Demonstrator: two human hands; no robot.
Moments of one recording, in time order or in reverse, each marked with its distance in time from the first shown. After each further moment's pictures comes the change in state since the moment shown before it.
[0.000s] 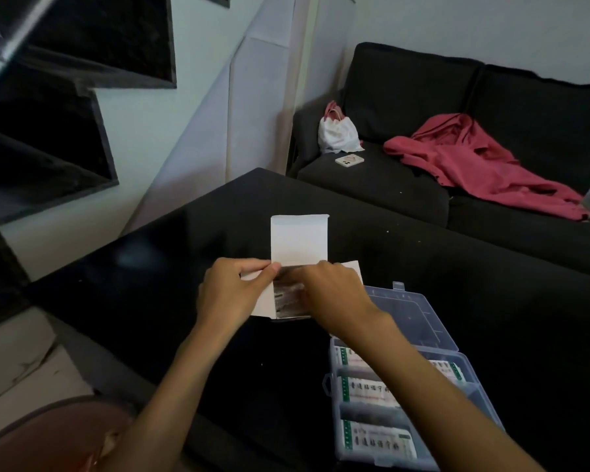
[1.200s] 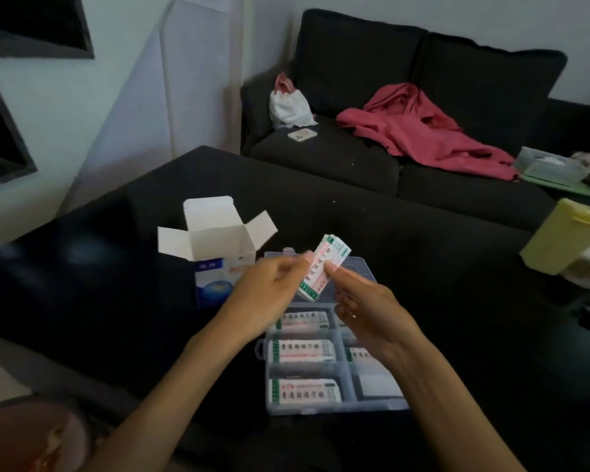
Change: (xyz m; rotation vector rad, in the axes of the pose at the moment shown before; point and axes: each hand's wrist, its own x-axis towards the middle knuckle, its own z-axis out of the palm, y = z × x) left_hand -0.059 0.075 0.067 -0.075 -0.609 -0.007; right_hand -0.117 0.052 -0.018 1.662 0.193 0.861
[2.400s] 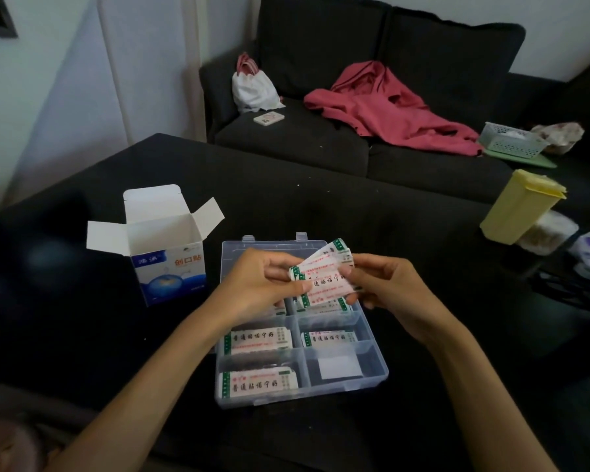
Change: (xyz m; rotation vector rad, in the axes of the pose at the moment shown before) left_hand 0.020 0.001 0.044 -0.012 -0.201 0.080; right_hand -0.001 -0.014 -0.092 -0.392 -0.019 -0.237
